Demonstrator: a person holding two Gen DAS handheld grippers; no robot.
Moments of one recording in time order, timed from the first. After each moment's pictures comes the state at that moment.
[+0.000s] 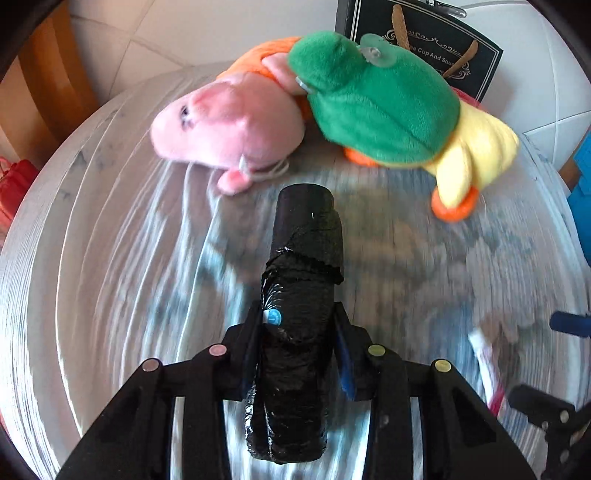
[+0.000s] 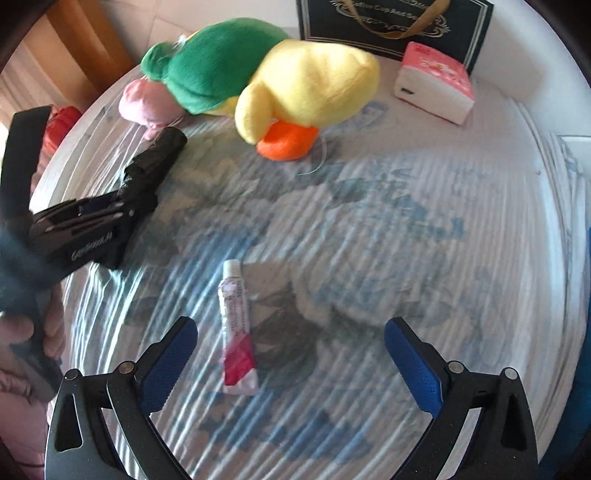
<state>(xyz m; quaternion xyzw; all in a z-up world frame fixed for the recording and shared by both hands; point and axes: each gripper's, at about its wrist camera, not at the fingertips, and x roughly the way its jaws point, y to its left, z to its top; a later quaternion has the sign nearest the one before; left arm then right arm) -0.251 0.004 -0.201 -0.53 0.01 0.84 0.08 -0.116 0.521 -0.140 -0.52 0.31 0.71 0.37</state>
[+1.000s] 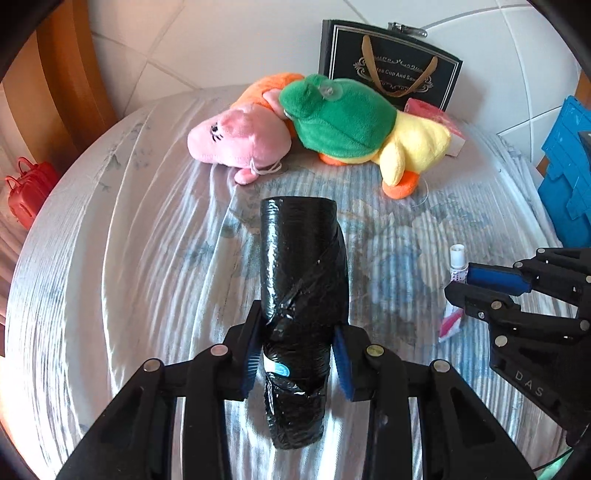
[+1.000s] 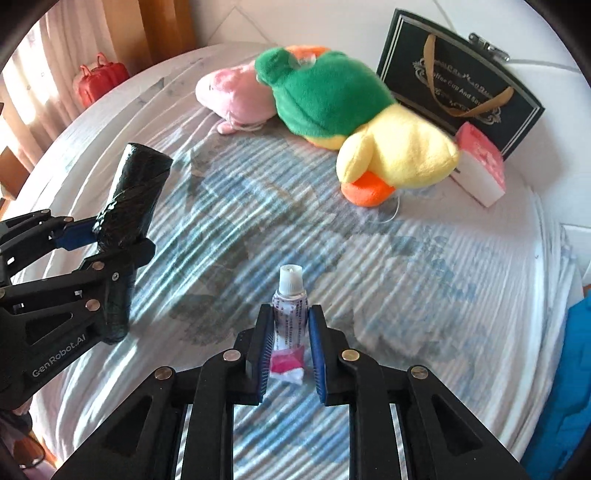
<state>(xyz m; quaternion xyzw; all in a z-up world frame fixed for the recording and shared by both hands) -0.179 0.005 -0.141 -0.49 0.01 0.87 0.08 -0.158 0.476 -0.098 -0.53 0.17 0.76 0.35</state>
